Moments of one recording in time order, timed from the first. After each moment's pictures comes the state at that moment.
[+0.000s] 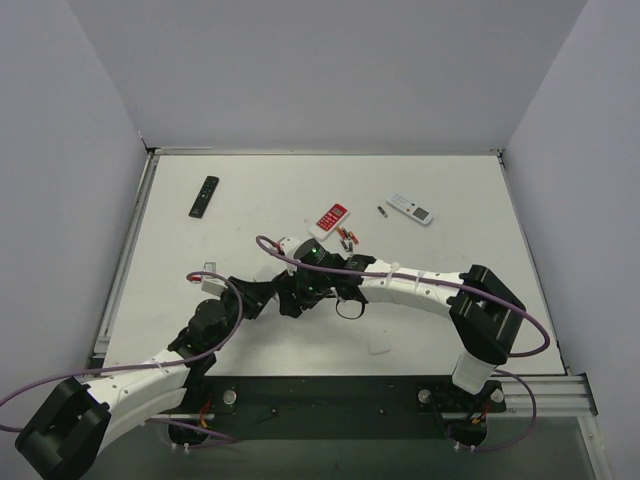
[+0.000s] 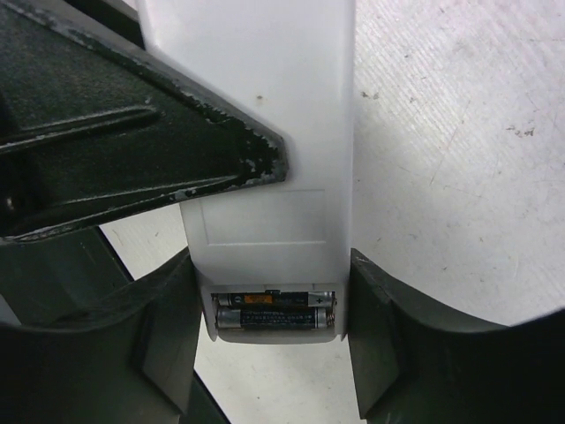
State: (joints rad) left arm -0.66 0.82 0.01 0.66 -0.18 -1.30; right arm 1.00 1.70 1.10 -0.22 -0.16 0.26
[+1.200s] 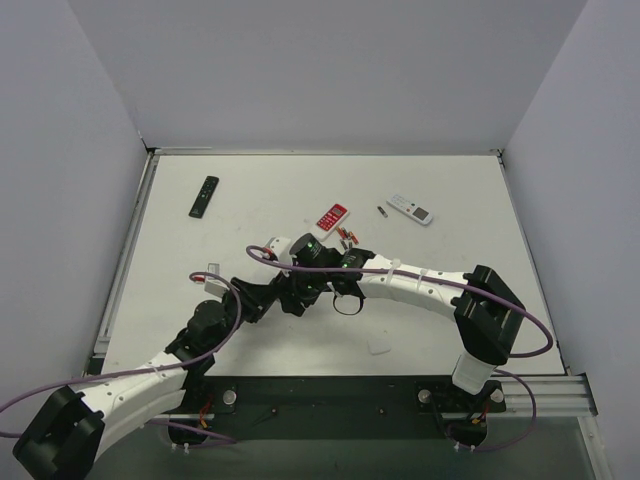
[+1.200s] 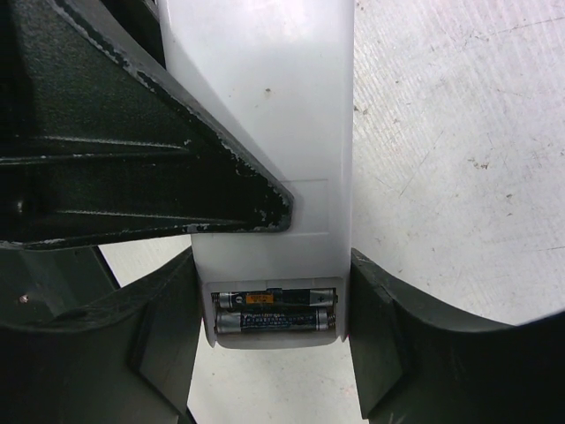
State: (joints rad) left arm -0.67 0.75 0.01 0.56 -0.11 -1.33; right arm 1.02 1.70 1.19 -0.34 -0.17 0.03
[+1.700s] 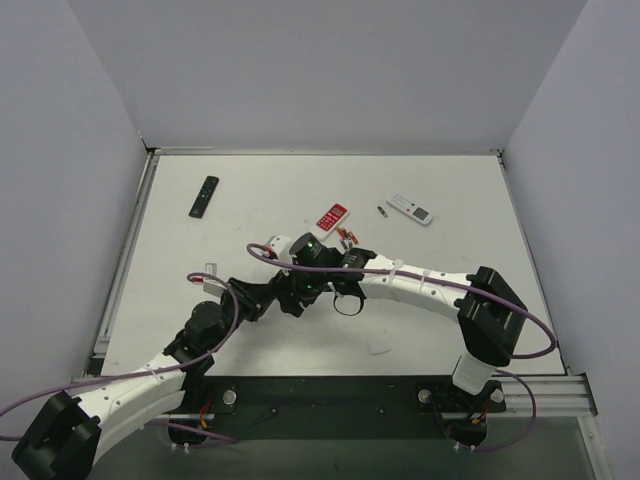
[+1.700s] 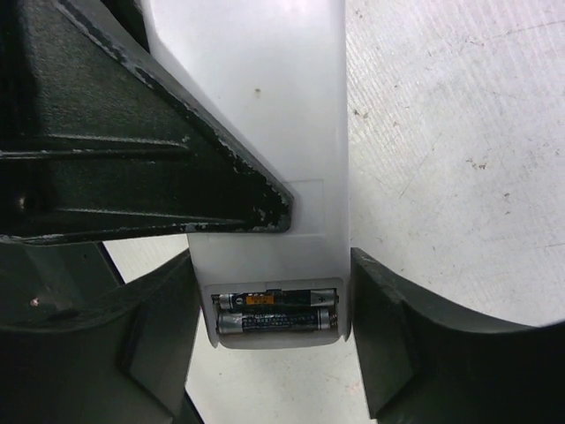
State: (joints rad) left arm -0.67 0.74 0.02 0.59 -0.10 -1.37; right arm 1.02 1.69 1.20 -0.35 -0.17 0.04
